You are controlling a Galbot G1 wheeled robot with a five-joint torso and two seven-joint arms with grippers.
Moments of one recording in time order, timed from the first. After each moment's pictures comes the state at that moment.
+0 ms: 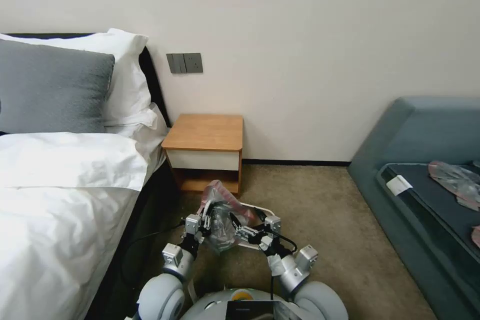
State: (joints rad) left arm 1.69 -1.16 -0.29 -2.18 -0.27 0.02 -0.13; right arm -1.72 1.31 0.16 2.34 0.42 -0.22 0.01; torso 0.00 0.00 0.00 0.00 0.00
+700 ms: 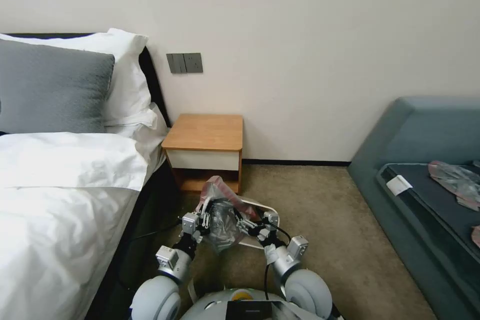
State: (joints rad) left arm 1.72 -1.15 -0.31 -2.25 -0.27 0.00 -0.10; right arm -1.62 1.33 0.16 2.23 0.51 -0.25 0.09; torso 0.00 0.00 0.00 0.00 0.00
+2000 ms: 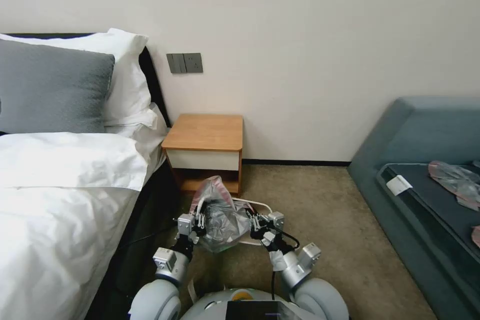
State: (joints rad) left arm 1.75 -1.18 -0.32 -2.27 -0.25 0.03 -0.20; right arm -1.72 1.32 0.20 2.37 0.39 -0.18 -0.05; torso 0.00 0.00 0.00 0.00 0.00
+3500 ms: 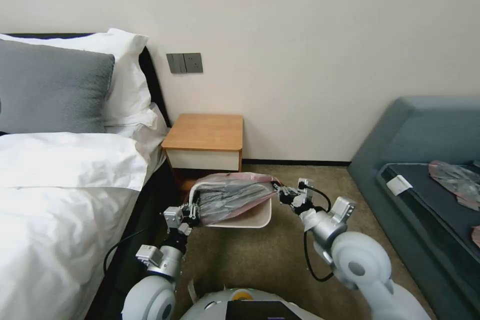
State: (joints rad) left arm 1.76 -1.24 -0.40 -2.32 -0.45 -0.05 -0.12; right arm -1.43 1.07 0.45 2.42 1.08 -0.51 0.33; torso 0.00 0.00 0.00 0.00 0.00
